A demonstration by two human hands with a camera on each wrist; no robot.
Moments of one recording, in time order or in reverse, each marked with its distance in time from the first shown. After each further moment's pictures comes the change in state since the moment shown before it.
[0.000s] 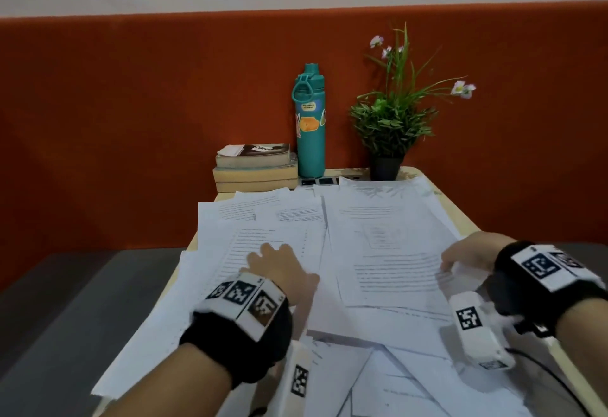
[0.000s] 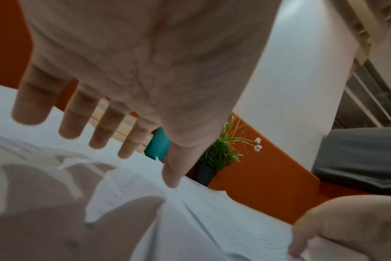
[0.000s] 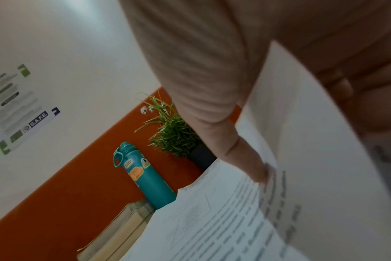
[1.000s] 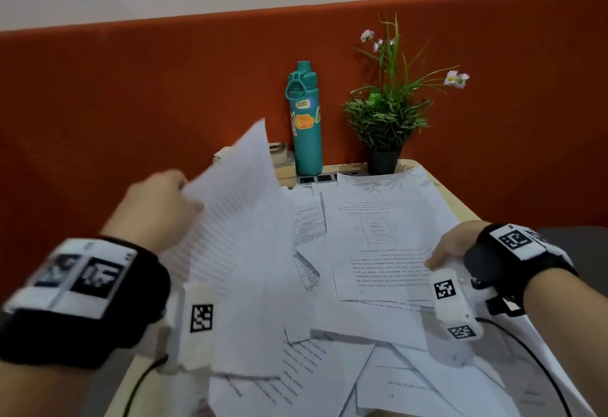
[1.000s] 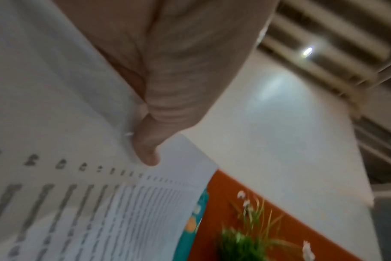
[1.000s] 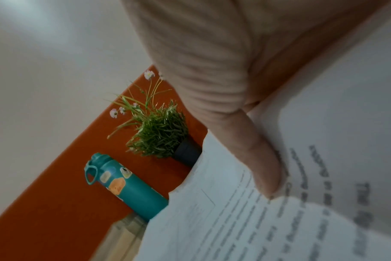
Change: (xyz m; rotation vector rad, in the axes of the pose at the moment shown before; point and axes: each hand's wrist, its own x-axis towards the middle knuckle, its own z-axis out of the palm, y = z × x) left_hand -0.015 -0.088 -0.097 -0.202 0.563 -0.026; right_hand -0.007 -0.009 0.004 0.062 -0.076 -0.003
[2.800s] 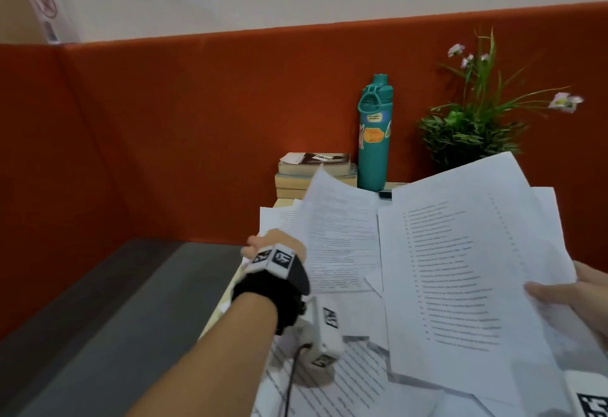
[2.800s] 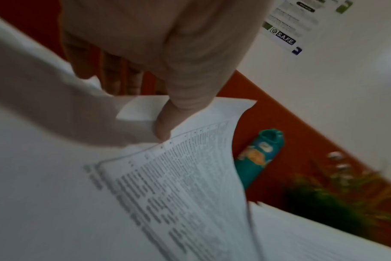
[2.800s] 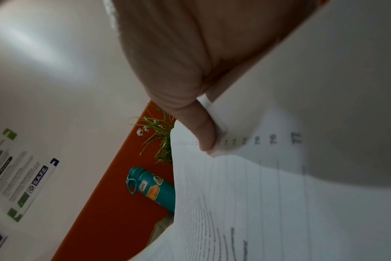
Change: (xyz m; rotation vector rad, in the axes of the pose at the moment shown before) left_hand 0.030 0.005 0.122 -0.211 -0.205 -0.426; right_hand 0.075 0.054 0.013 0.873 -0.069 -0.347
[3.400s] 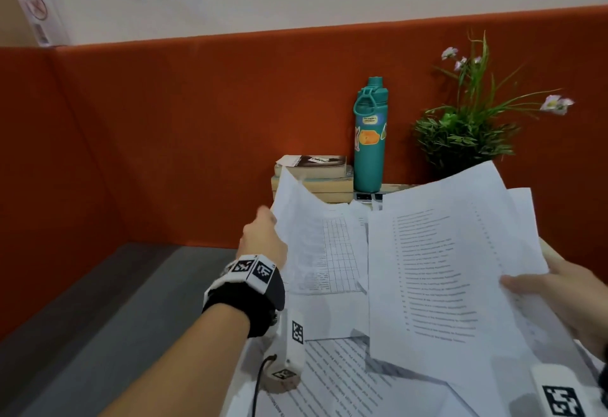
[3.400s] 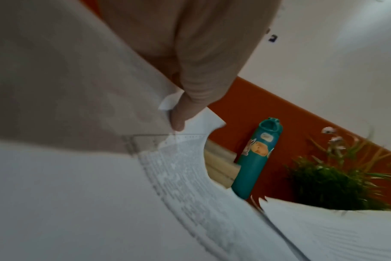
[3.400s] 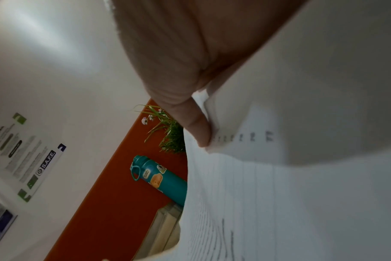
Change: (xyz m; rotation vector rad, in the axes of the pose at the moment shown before) left_hand -0.007 -0.012 -0.031 -0.119 0.209 0.297; right_hand -0.053 -0.033 0.045 -0.097 0.037 -0.173
